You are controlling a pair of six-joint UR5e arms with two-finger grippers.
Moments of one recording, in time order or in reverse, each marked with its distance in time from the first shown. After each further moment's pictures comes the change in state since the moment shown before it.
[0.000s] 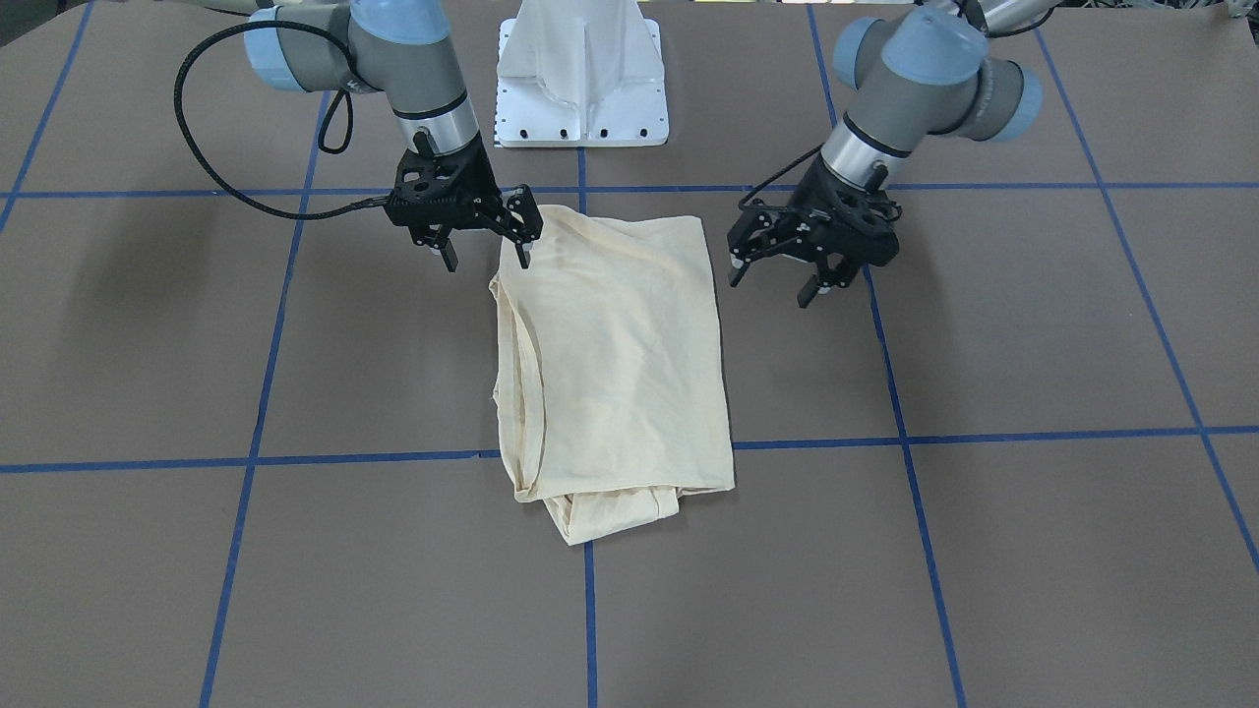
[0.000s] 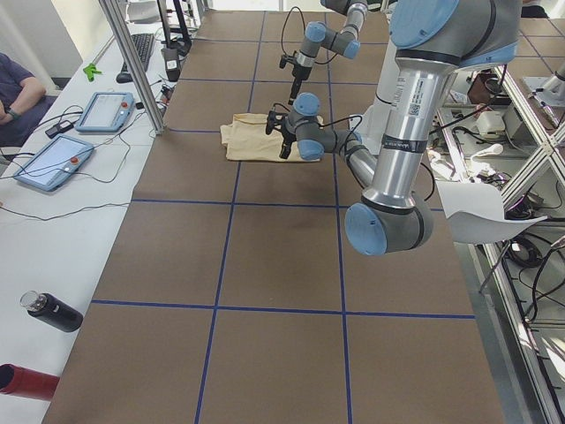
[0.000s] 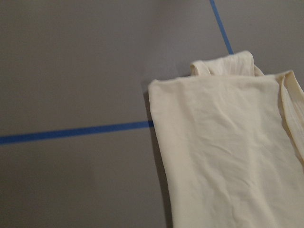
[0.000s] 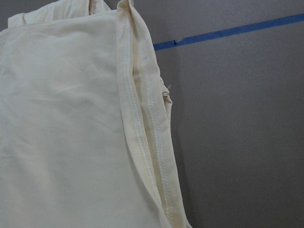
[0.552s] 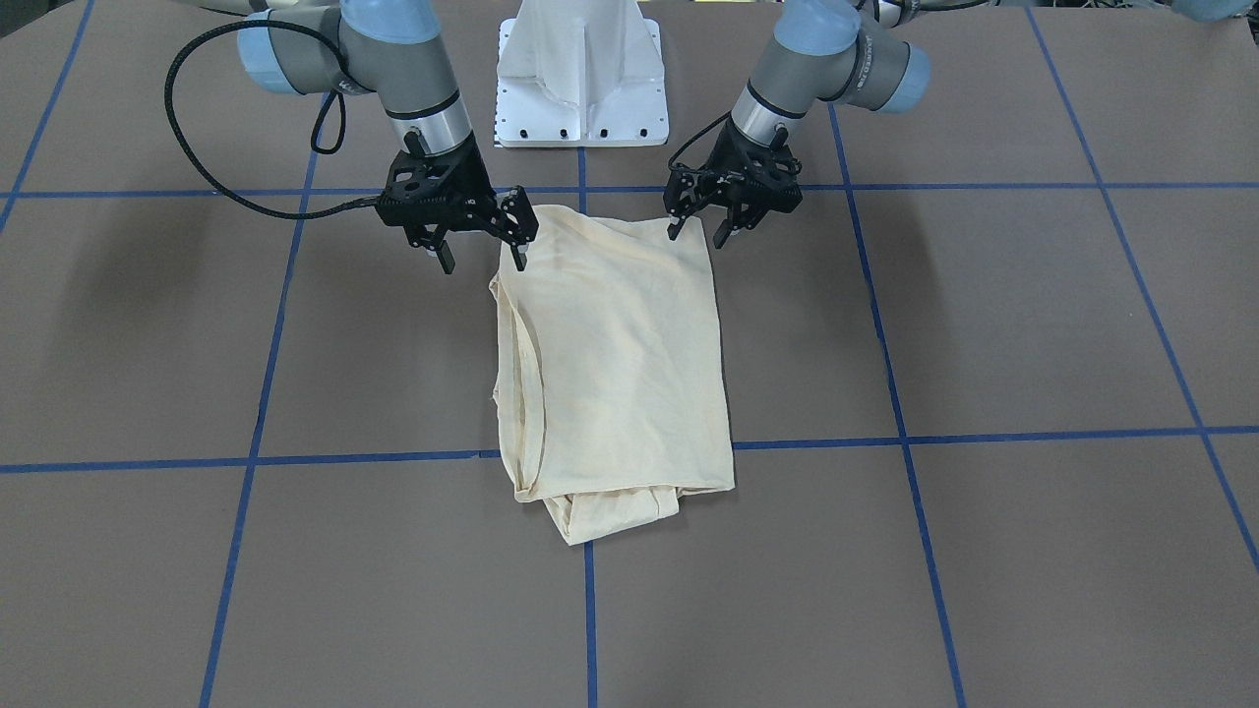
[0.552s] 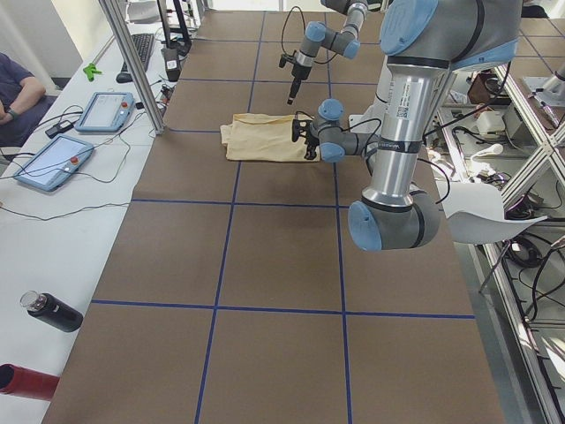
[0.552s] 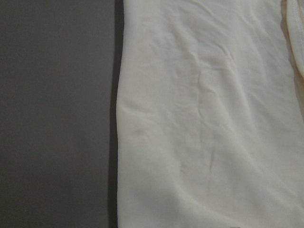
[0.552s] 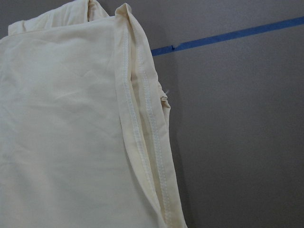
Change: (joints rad) left arm 0.161 0.004 0.014 0.005 0.116 -0.158; right arm 0.001 -0.004 0.001 0.007 -0.010 0.003
